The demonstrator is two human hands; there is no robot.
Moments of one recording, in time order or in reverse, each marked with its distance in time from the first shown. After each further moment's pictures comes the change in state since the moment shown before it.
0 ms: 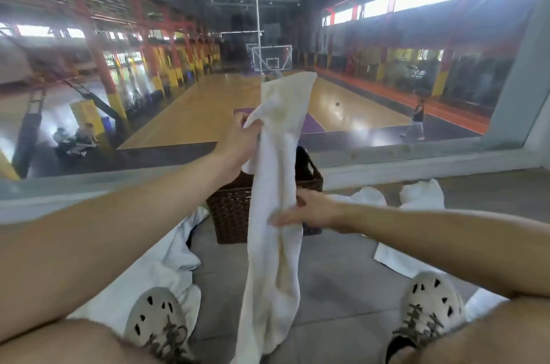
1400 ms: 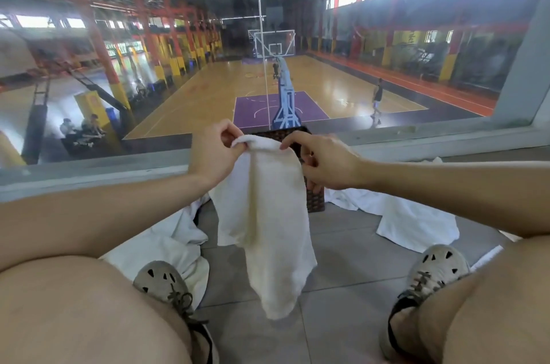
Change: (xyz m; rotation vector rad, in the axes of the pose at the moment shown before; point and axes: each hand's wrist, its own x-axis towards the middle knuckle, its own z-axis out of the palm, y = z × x) left_hand -0.041 -0.080 -0.046 0.426 0.149 0.358; right_hand -0.029 -0.018 -0.018 -0.569 0.316 -0.525
